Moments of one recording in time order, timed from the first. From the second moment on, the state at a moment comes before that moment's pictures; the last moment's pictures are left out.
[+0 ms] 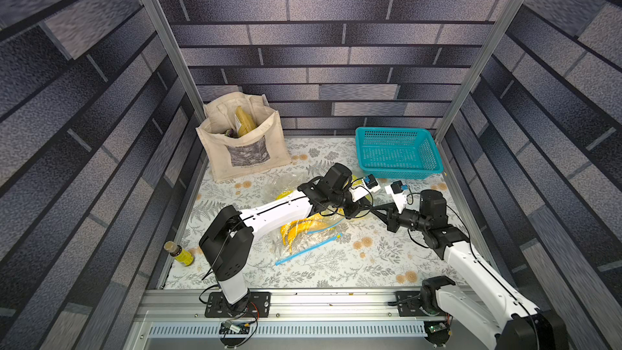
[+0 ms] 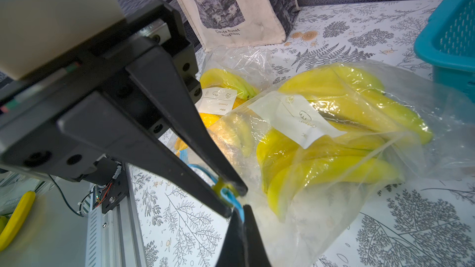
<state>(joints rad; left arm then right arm) -0.86 1.72 1.29 -0.19 0.53 0.24 0.21 0.90 0.48 -0.11 -0.80 0.05</state>
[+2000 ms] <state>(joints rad) -0.90 1.30 0.67 -0.13 0.12 -0.01 0.17 0.79 0.42 -0.12 -0.47 0.04</state>
